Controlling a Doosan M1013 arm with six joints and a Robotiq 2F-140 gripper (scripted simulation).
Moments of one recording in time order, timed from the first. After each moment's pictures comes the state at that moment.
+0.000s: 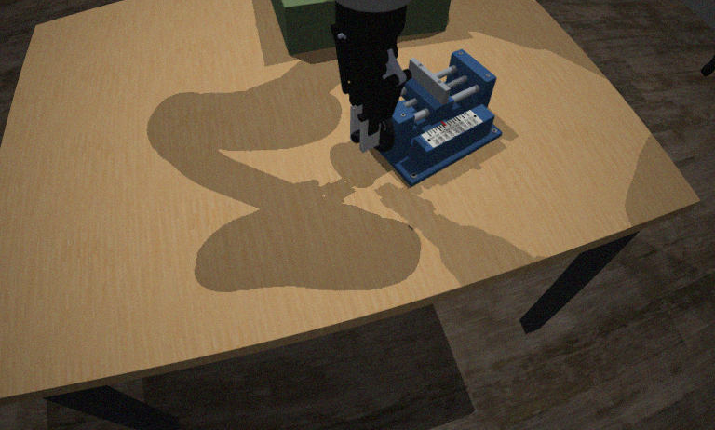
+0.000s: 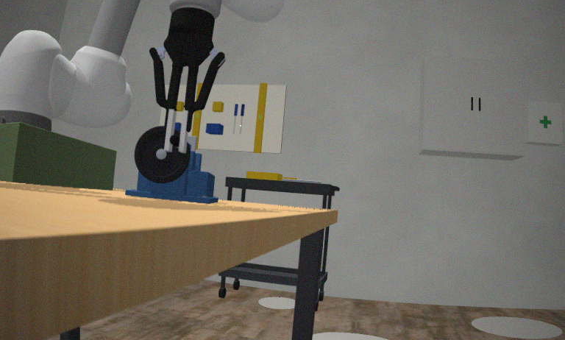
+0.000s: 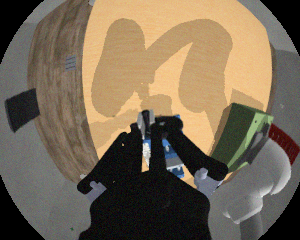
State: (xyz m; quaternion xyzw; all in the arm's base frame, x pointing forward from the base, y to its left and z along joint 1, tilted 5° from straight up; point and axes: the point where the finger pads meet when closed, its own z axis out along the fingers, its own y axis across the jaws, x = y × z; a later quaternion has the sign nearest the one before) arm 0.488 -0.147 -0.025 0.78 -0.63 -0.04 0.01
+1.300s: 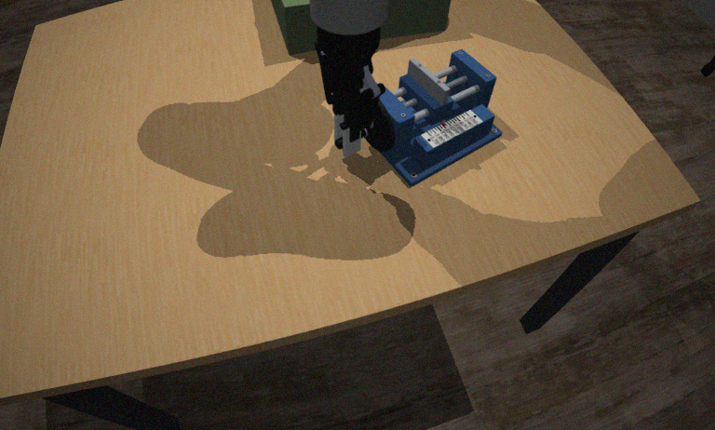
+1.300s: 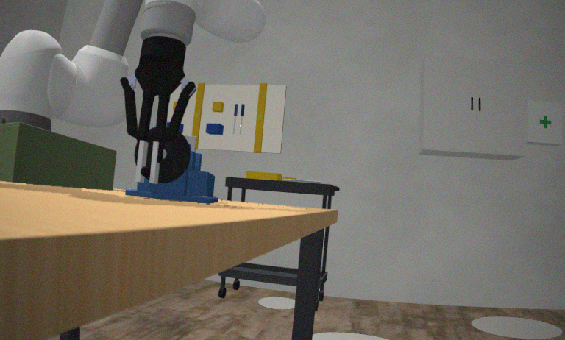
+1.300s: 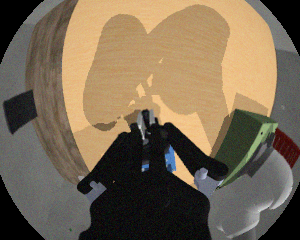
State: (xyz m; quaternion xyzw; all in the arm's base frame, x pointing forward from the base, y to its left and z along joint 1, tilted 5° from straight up) arm 0.443 -0.154 -0.076 0.78 -0.63 -0.04 0.01
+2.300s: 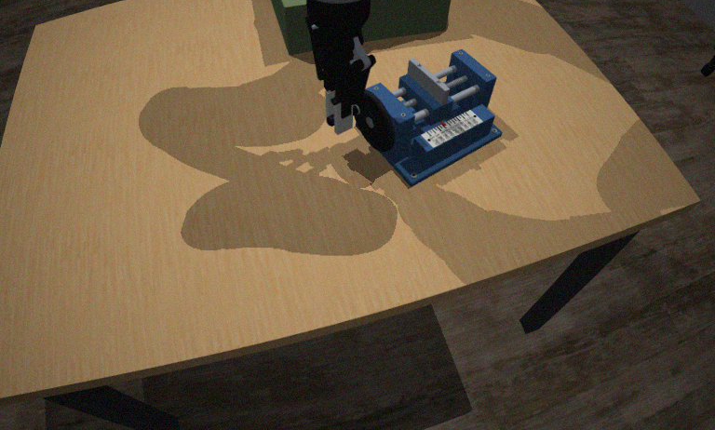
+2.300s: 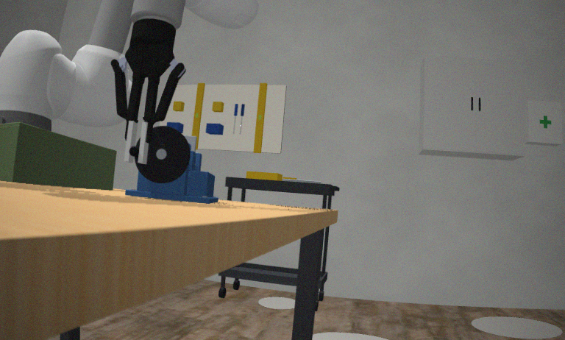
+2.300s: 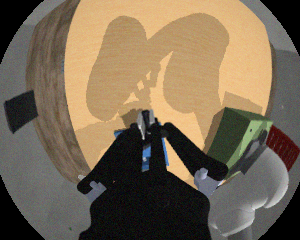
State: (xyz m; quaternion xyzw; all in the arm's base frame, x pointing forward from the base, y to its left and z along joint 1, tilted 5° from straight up) arm 0.423 -0.160 -0.044 0.78 -0.63 -0.04 0.01
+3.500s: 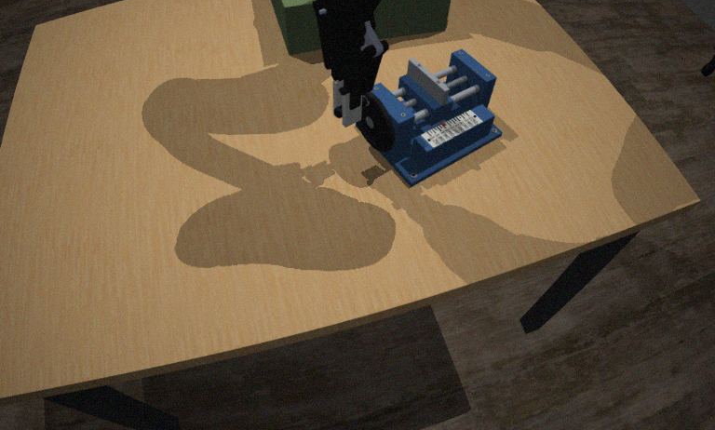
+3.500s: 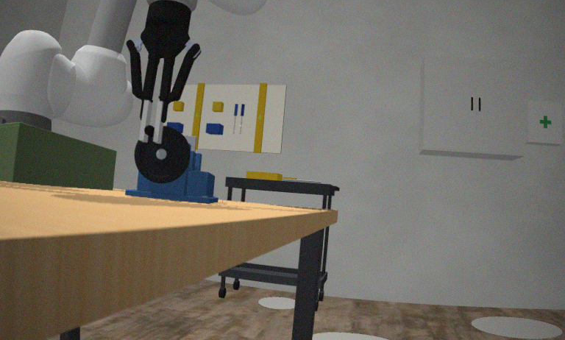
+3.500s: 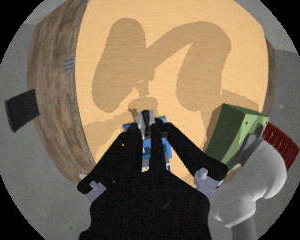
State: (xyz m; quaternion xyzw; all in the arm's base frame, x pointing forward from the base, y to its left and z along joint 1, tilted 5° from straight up) arm 0.447 -0.157 -0.010 0.78 -0.63 -0.04 0.01
